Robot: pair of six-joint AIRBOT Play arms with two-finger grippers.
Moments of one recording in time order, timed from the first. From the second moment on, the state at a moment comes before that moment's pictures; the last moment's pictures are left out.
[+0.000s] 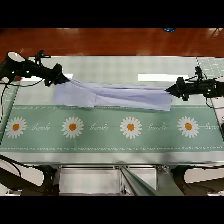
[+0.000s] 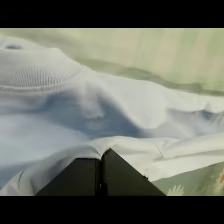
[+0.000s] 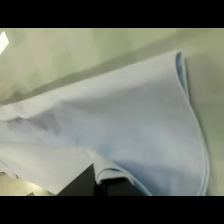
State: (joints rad) left arm 0.16 -1.81 1.57 0.84 -1.23 -1.47; right arm -0.37 -1.65 1.17 -0.64 1.14 1.26
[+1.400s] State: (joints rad) left arm 0.27 -1.32 1.32 1.19 -1.12 -1.52; right arm -0.48 -1.63 1.13 -0.82 1.08 1.36
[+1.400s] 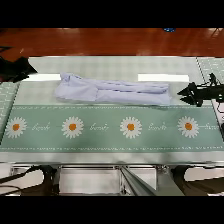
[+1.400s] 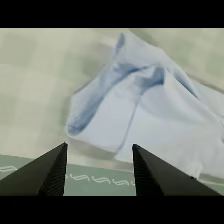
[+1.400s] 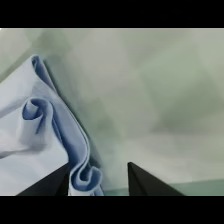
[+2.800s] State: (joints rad) left arm -0.65 -1.71 1.44 0.96 -0.89 -1.53; right arm -0.27 -0.63 0.82 -0.95 1.30 1.43
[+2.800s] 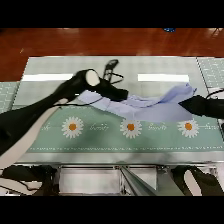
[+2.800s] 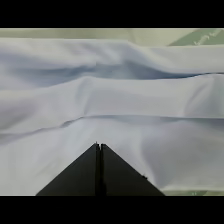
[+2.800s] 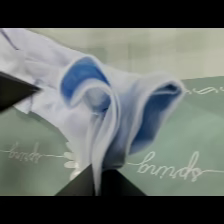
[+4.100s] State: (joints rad) left arm -0.21 -1.11 1.32 1.16 -1.20 -1.47; right arm 0.34 -1.24 1.13 -0.71 0.86 1.46
